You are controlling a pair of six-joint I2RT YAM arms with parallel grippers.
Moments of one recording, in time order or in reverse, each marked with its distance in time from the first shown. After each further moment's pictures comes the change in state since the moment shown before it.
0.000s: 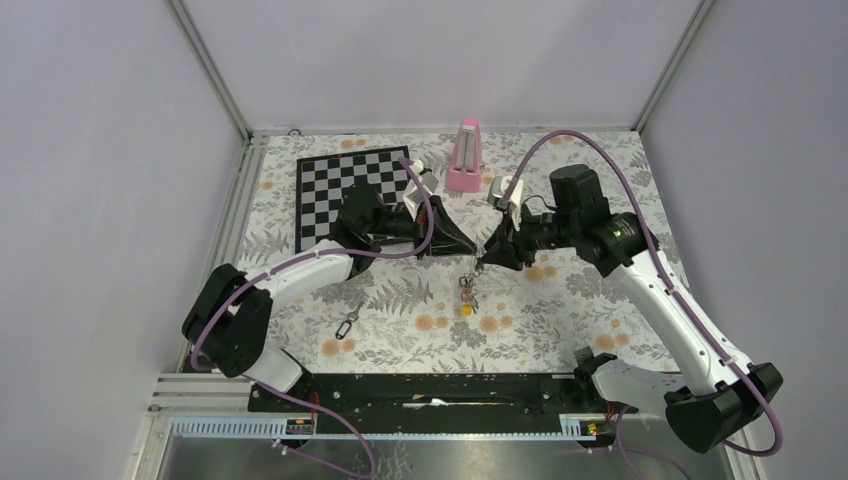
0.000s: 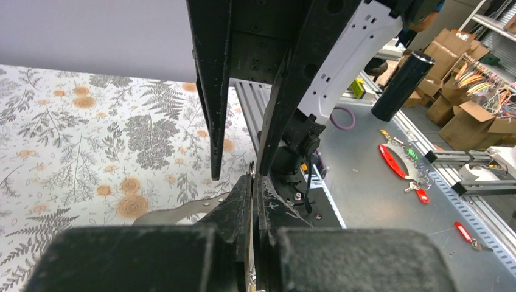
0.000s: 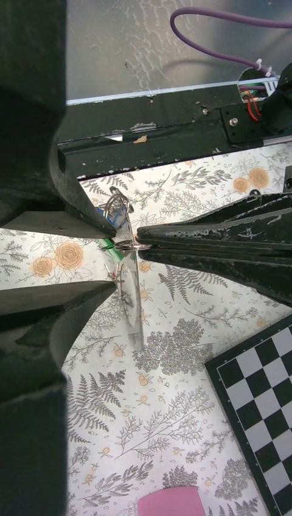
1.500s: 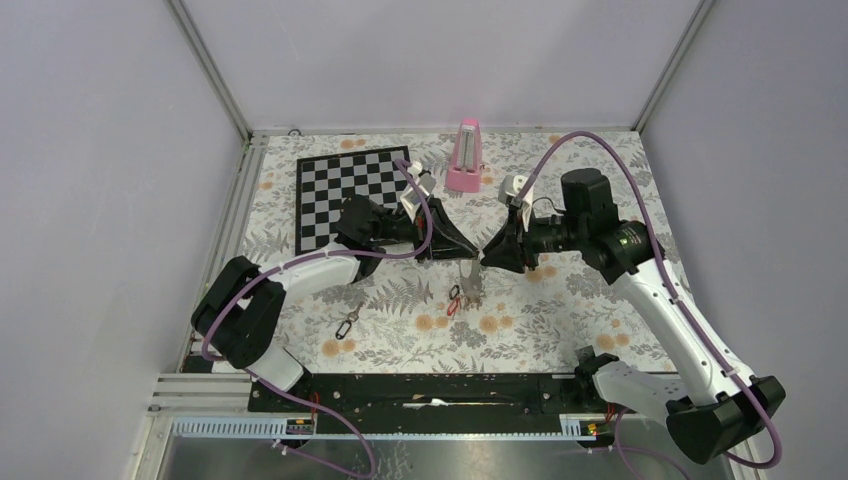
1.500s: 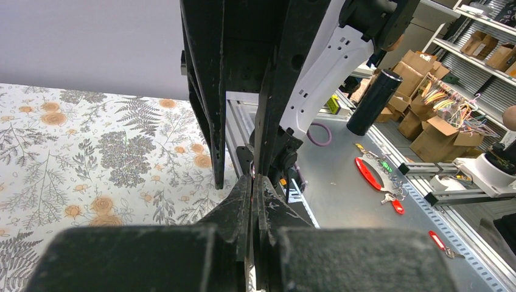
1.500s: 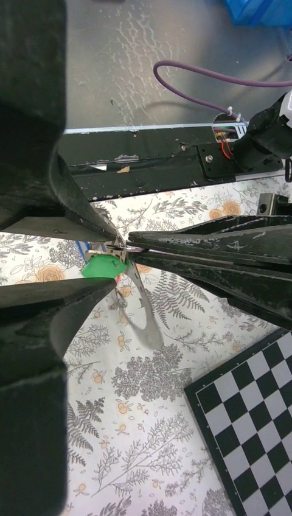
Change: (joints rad) left arm -0.010 0.058 -0.044 0.331 0.002 -0.255; right arm -0.051 -0.056 -0.074 0.089 -0.146 0.092
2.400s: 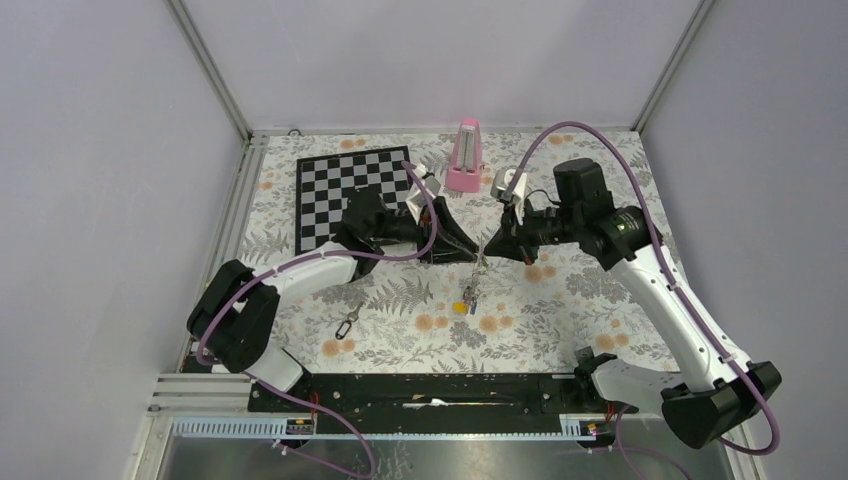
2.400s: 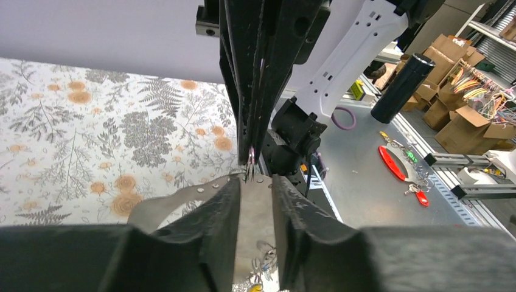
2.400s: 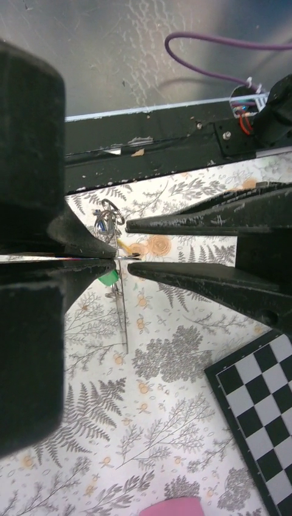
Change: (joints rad) left arm -0.001 -0.024 0.006 -0.198 -0.019 0.177; right arm 0.018 0.063 0.111 -0.117 0.077 -0.067
